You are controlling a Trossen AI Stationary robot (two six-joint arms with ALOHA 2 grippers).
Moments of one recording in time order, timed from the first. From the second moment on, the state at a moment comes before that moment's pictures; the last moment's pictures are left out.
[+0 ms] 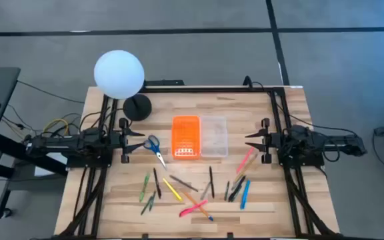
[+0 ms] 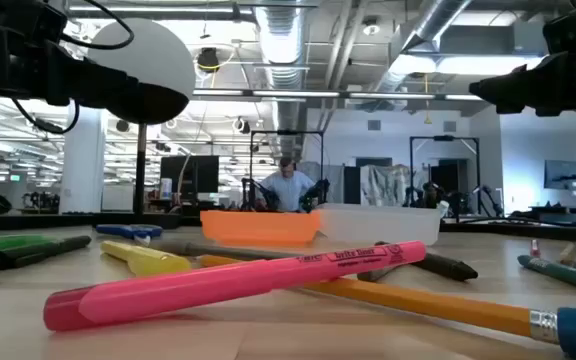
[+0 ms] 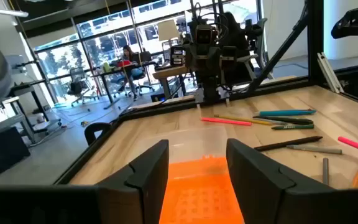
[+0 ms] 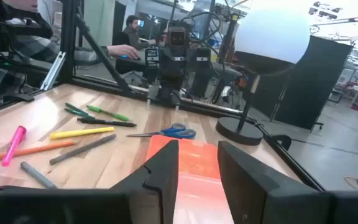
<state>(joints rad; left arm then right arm) -0.01 0.00 0.01 0.04 -0.09 0.22 0.00 0.01 0.01 0.01 0.00 -0.29</state>
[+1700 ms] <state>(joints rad) -0.01 0.00 0.01 0.04 -0.09 0.22 0.00 0.01 0.01 0.01 0.00 -0.29</state>
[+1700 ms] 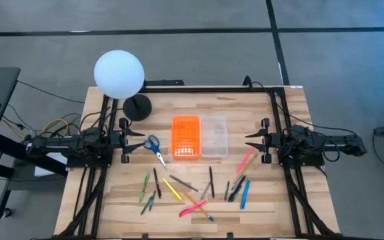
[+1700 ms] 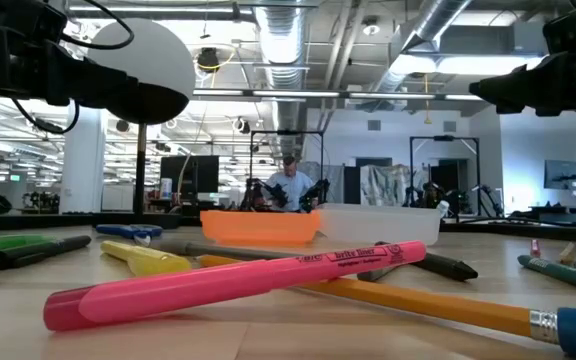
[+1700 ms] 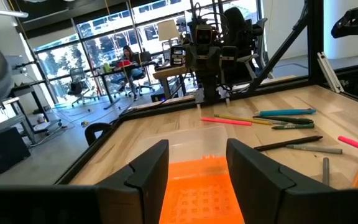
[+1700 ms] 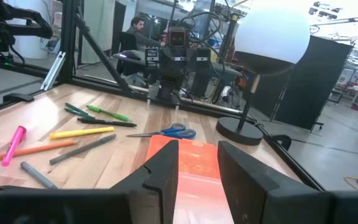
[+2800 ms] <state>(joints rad) -0.01 0.01 0.01 0.06 -0.17 -0.24 0.00 0.01 0.01 0.11 0.00 0.19</state>
